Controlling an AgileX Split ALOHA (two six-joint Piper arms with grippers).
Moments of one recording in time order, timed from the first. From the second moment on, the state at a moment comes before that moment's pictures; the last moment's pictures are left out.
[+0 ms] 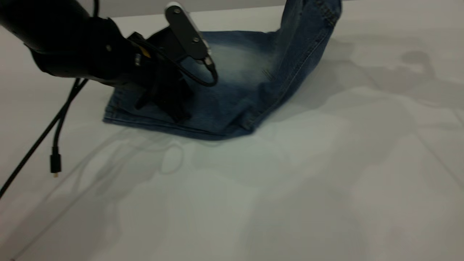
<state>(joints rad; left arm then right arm) -0.49 2.25 -0.98 -0.23 -0.35 0.90 -0.13 2.13 -1.16 1.74 1.23 -1.28</state>
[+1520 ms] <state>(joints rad) -0.33 2.17 -0.97 -0.23 -0.22 0.90 0.02 2.13 -1.28 1.74 1.22 -1.26</state>
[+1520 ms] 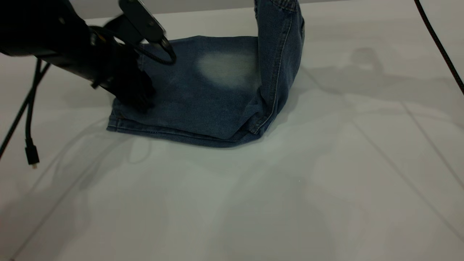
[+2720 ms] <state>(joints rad) -0.42 1.82 -0.97 -0.30 -0.39 1.01 0.14 2.13 -1.31 1.75 1.22 -1.27</state>
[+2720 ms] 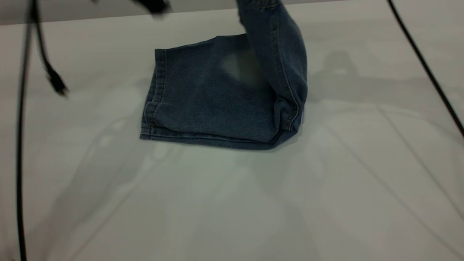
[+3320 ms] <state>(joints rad) -0.39 1.31 -0.97 -0.45 -0.46 1.15 0.44 2.15 -1.32 1.75 0.84 -1.37</state>
